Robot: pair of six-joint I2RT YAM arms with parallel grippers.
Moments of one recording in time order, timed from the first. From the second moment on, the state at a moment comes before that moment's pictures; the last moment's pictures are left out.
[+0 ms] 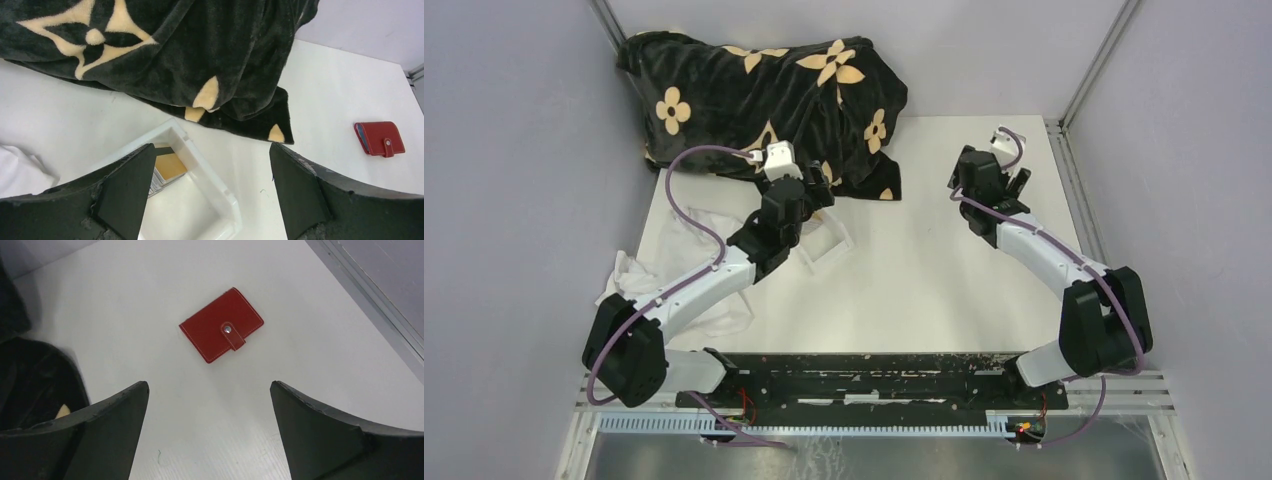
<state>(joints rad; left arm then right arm) -0.62 1.31 0.89 0.17 -0.55 -0.43 0.34 1.46 1.00 -0.04 0.71 0.45</state>
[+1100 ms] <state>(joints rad) -0.83 1.72 1.22 0.11 -0.46 -0.40 0.03 1.87 1.32 -0.45 0.41 0.95</state>
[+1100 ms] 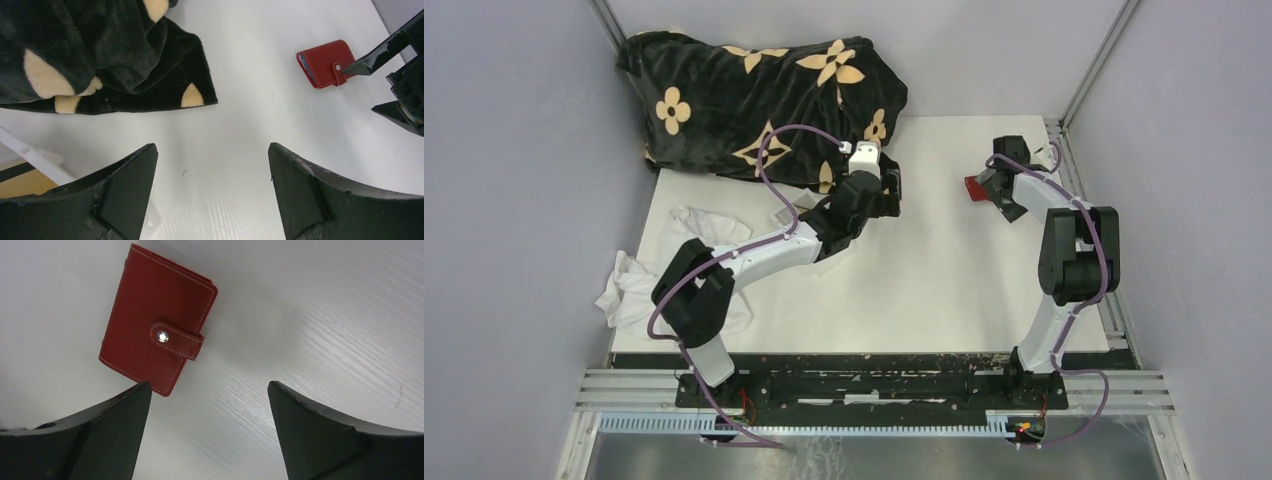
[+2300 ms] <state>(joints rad) -0.83 1.82 1.24 0.23 -0.43 -0.34 -0.04 2.08 1.47 -0.39 0.31 0.95</state>
